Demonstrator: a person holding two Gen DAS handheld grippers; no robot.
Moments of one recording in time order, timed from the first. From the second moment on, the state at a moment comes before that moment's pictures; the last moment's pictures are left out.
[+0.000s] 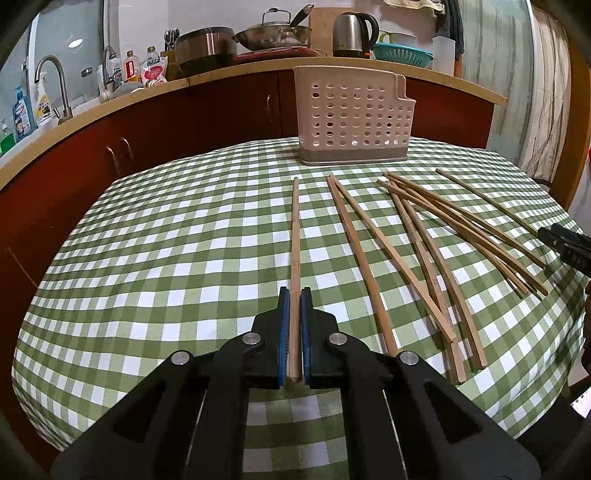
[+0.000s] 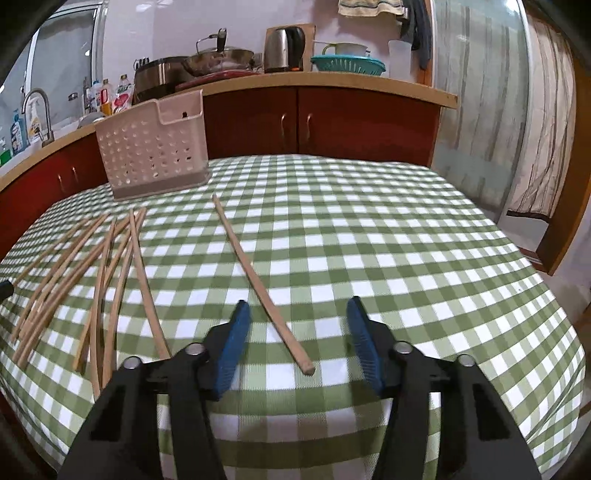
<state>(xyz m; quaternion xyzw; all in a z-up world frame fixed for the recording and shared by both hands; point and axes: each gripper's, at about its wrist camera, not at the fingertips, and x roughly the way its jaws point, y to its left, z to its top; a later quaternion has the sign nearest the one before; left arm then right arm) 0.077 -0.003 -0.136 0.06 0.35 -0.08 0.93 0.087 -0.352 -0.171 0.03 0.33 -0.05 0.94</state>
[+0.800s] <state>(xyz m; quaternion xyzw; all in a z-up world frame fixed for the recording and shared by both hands) 0.059 0.007 -0.109 0.05 0.30 -0.05 0.95 0.058 -0.323 -0.137 0.00 0.26 -0.01 0.96</state>
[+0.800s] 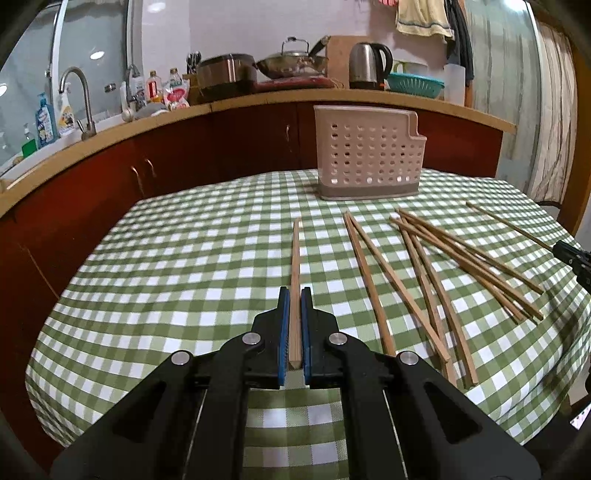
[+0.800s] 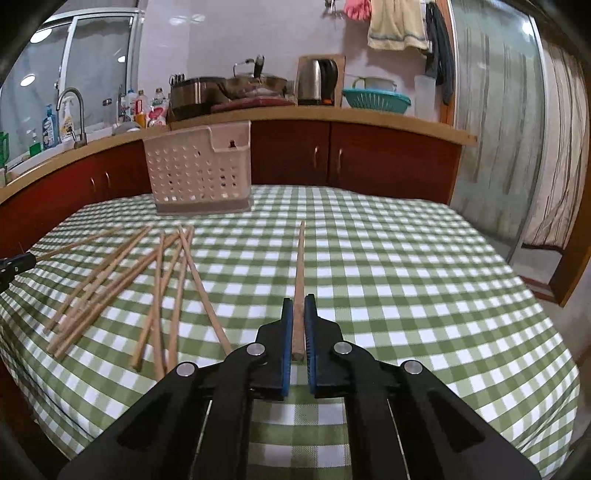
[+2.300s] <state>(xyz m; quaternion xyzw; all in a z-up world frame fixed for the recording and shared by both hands) 0.072 0.013 -0.003 0.01 0.20 -0.05 0.98 0.083 -0.306 -0.025 0.02 0.17 0.03 0.98</state>
